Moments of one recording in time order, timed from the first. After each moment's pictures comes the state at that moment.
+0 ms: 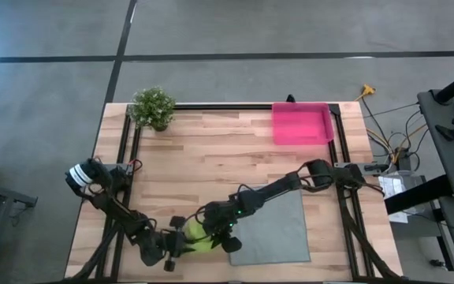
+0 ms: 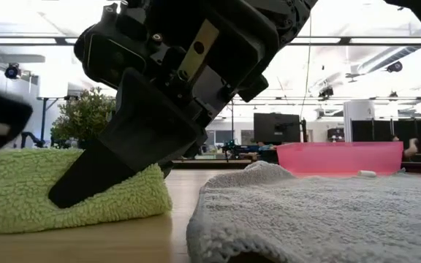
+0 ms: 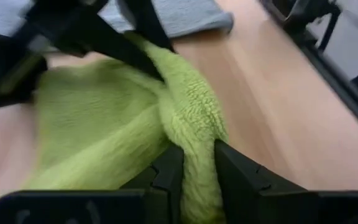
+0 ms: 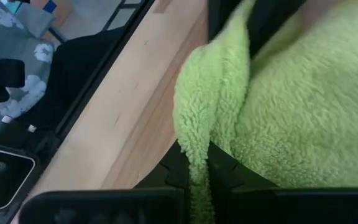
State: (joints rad) left arm -0.93 1.80 0.60 0.53 -0.62 -0.52; right arm 0.29 2.44 1.61 0.00 -0.56 0.13
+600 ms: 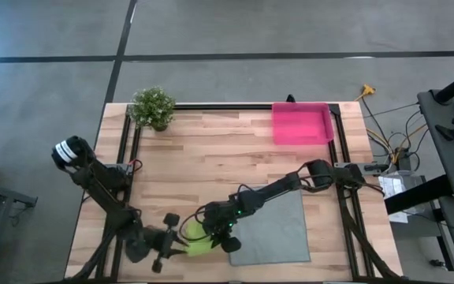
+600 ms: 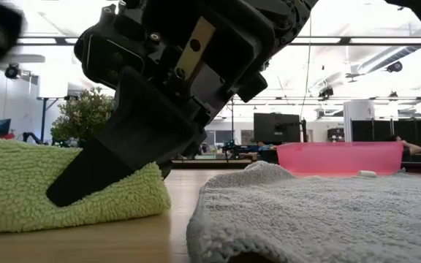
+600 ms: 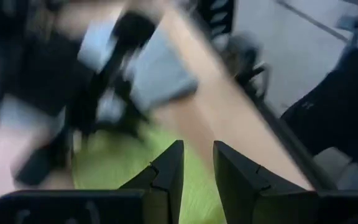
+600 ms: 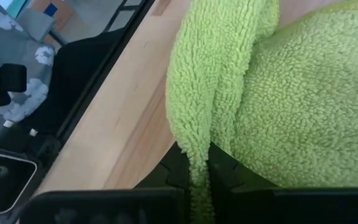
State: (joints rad) left arm -0.97 1.49 0.62 0.33 -0.60 -0.33; right arm 0.29 2.44 1.61 0.01 -0.57 0.16
